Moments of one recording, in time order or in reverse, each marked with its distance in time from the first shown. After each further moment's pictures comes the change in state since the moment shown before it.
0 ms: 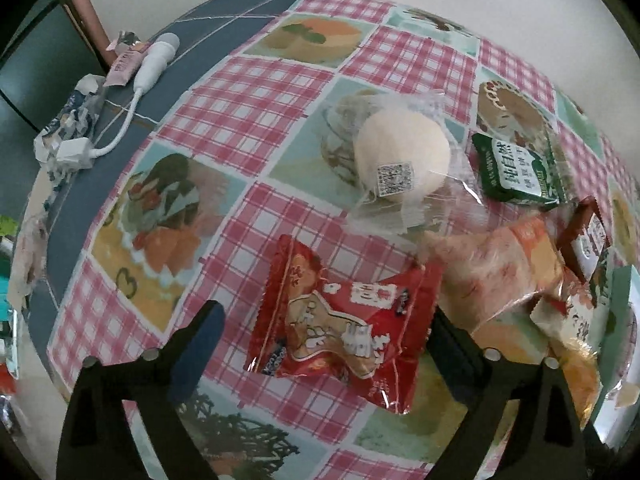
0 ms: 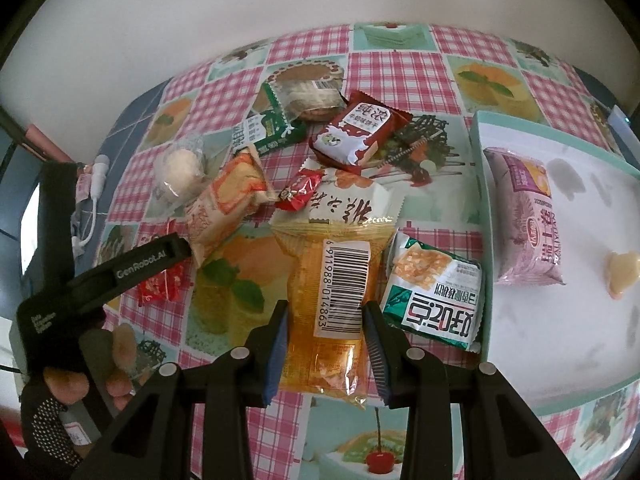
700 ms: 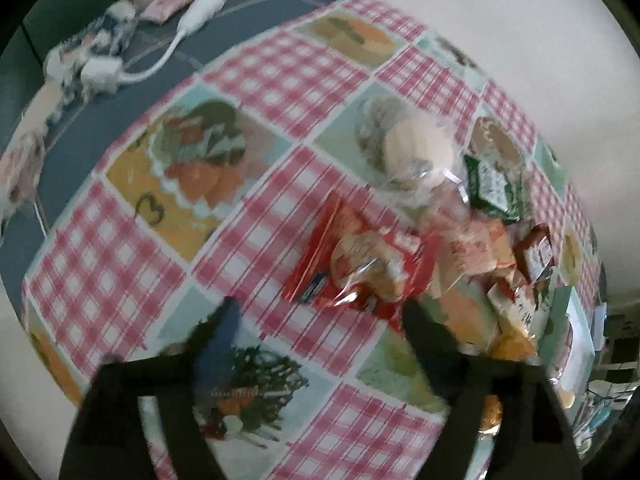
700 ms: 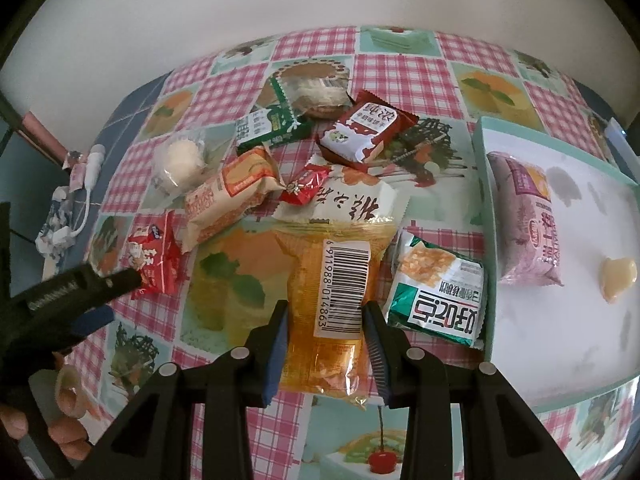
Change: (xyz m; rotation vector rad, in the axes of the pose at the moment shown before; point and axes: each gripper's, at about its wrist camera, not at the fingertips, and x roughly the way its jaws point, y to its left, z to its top) left arm -0.038 0.061 -0.020 -0.177 0.043 -0.219; right arm 0.000 0.010 -0.002 -0.034 -0.011 -0.042
